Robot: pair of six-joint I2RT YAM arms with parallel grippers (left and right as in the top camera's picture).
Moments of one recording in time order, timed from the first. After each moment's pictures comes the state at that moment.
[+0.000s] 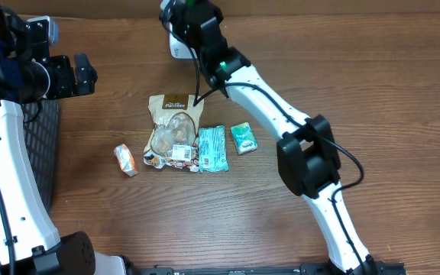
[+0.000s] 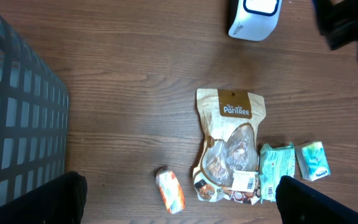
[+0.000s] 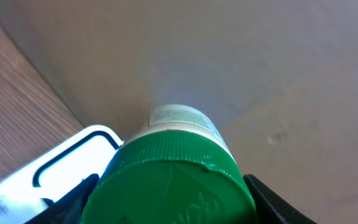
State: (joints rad) left arm 0.27 1.64 2.00 -1.39 0.25 0.08; right arm 0.59 2.47 2.20 0.01 0.32 -0.72
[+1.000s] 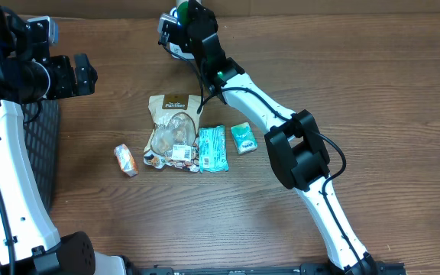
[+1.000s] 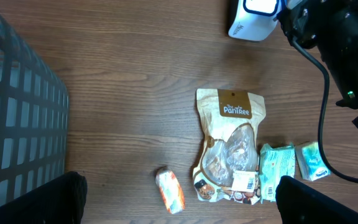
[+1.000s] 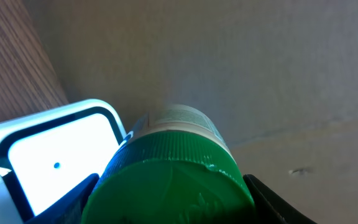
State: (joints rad) left arm 0.27 1.64 2.00 -1.39 0.25 0.08; right arm 0.58 2.60 2.20 0.21 0.30 -1.05
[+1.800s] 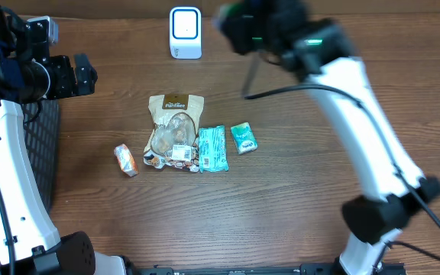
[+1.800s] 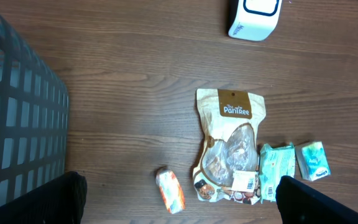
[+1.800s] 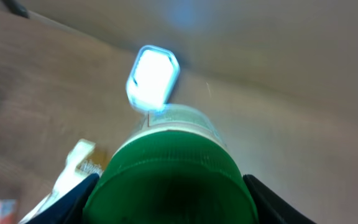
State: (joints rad) left arm 0.27 1.64 2.00 -1.39 0.25 0.08; right arm 0.41 1.90 2.22 -1.06 -0.02 0.08
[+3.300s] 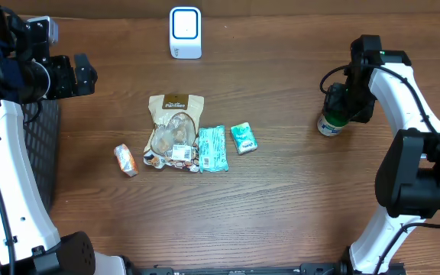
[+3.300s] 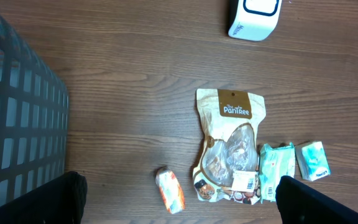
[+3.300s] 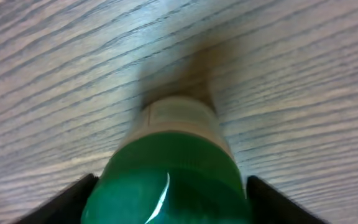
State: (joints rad) left arm 0.27 1.64 2.00 -1.39 0.25 0.08; right arm -0.07 2.02 1.62 -1.10 -0.02 0.24
